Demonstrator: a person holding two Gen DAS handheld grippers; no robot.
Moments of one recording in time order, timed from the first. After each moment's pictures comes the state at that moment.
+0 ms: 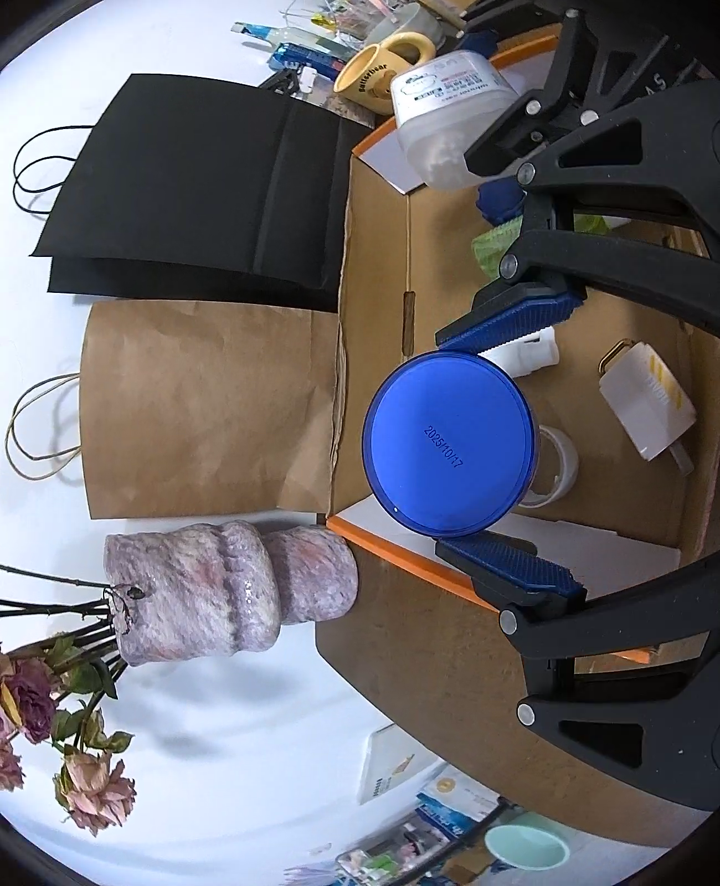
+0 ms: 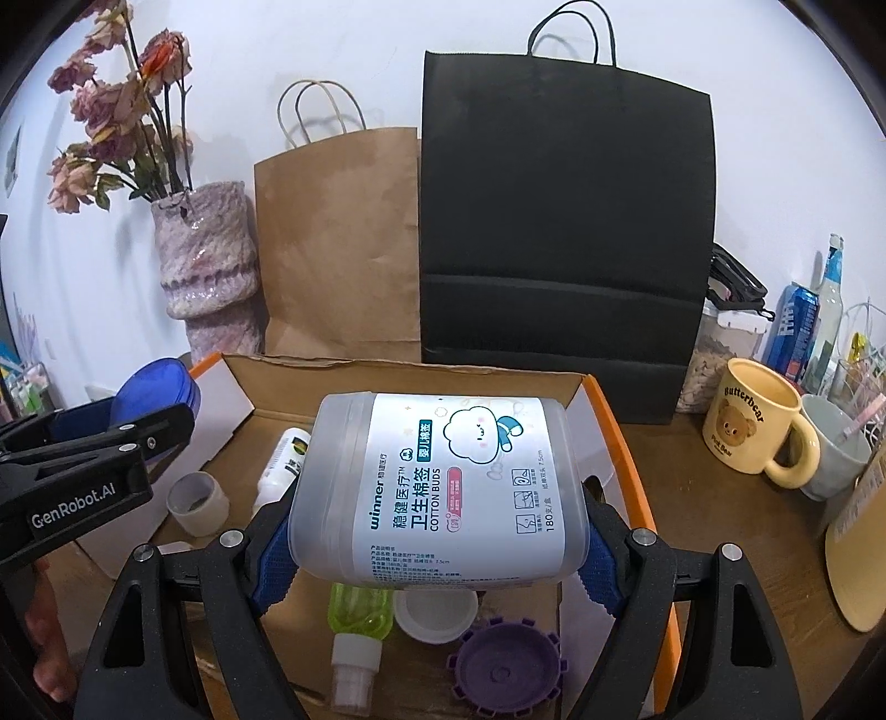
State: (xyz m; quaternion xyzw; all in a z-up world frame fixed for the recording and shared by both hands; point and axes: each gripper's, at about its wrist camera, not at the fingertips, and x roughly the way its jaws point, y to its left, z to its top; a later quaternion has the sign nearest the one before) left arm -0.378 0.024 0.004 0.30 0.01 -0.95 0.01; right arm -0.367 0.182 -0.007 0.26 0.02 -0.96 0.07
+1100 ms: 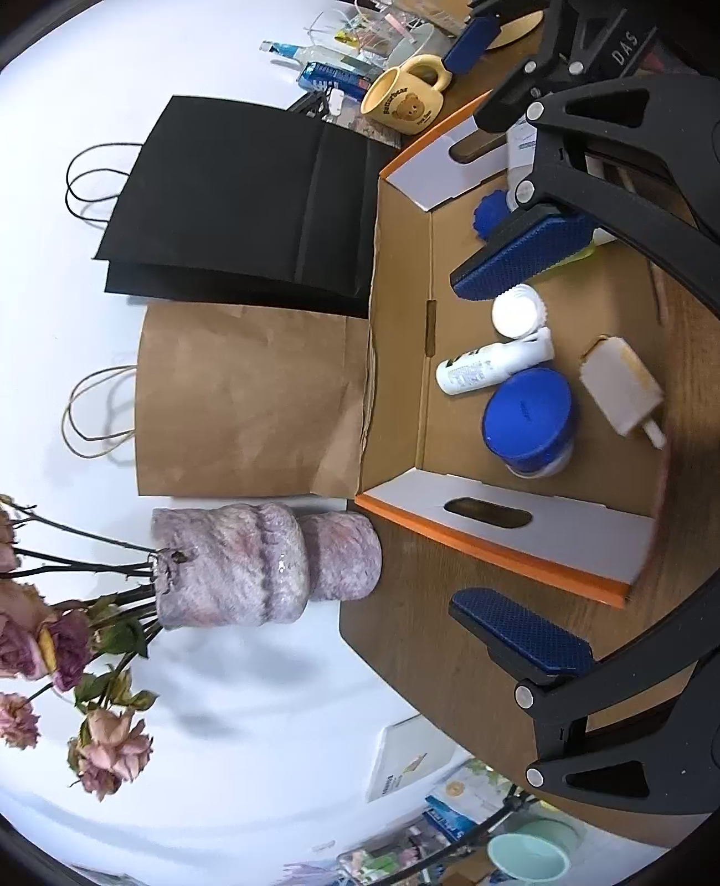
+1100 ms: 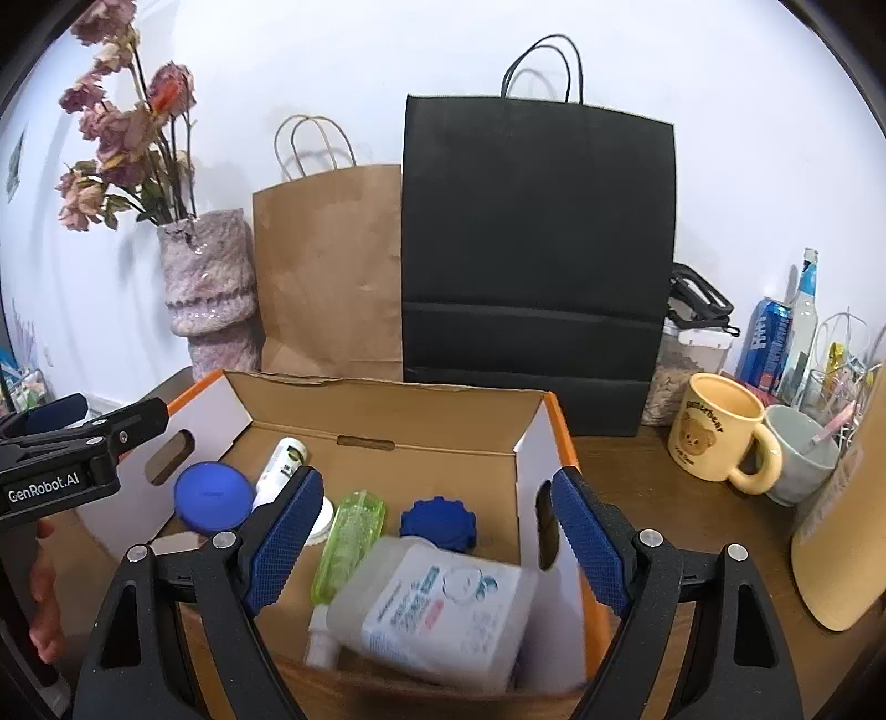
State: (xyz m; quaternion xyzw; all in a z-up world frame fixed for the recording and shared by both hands) left arm -0.337 0.011 0.022 0.25 0.03 -0.97 0.01; right arm -0.327 0.200 0.015 0.23 0.02 -0.97 0.07
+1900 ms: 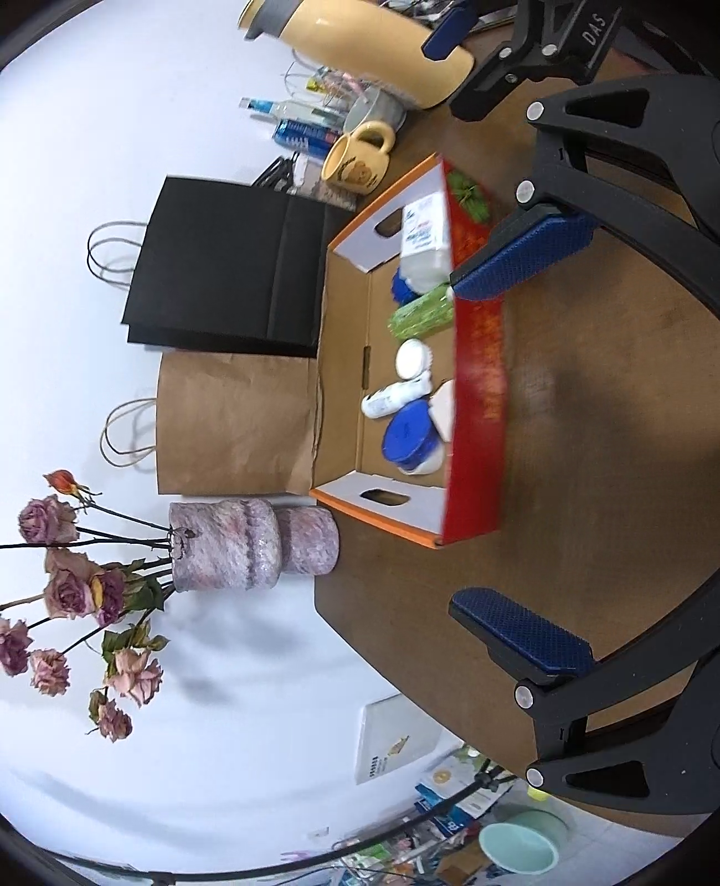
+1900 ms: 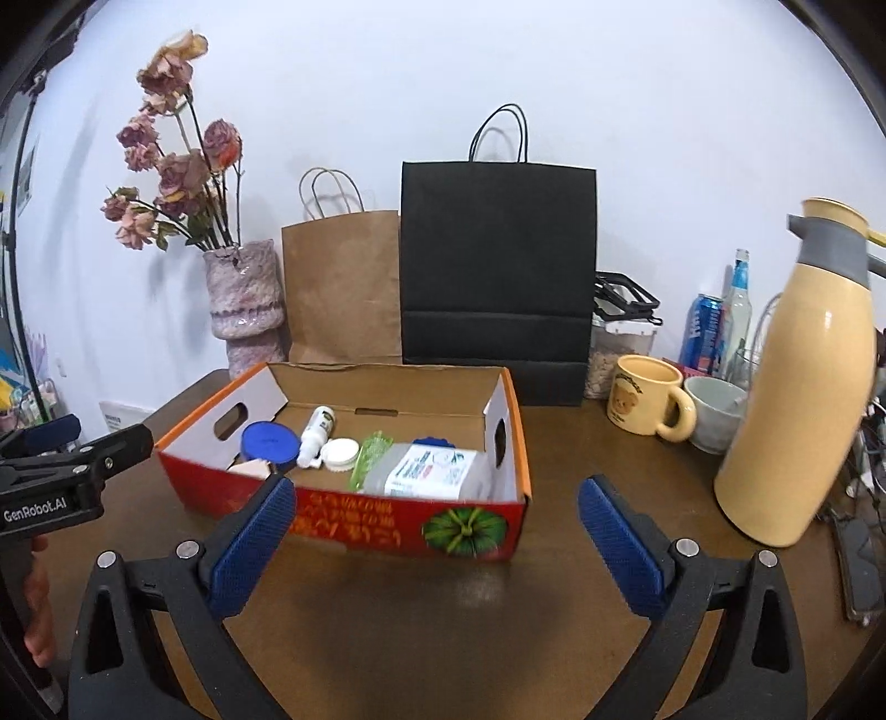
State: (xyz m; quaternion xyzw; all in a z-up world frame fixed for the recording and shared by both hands) left arm -0.201 0.015 0.034 0.25 0.02 -0.97 -0.01; right arm -0.188 0.219 0.031 0.21 0.01 -0.98 0.05
